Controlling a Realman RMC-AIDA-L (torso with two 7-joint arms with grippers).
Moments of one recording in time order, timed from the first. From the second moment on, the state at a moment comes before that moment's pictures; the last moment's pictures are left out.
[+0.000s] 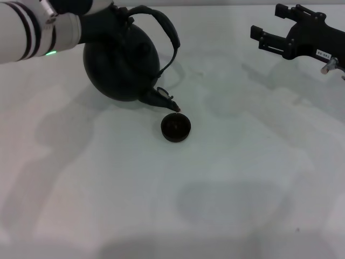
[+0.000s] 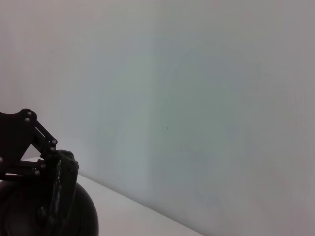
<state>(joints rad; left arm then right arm) -0.35 -2.07 1.67 1.47 2.50 0.75 -2.15 0.36 2.01 -1.26 -0.68 1.92 1.03 -2.02</state>
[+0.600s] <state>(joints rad) -0.34 -2.07 1.68 1.47 2.50 0.75 -2.15 0.37 2.01 -1.25 -0.67 1.92 1.02 -2.02</state>
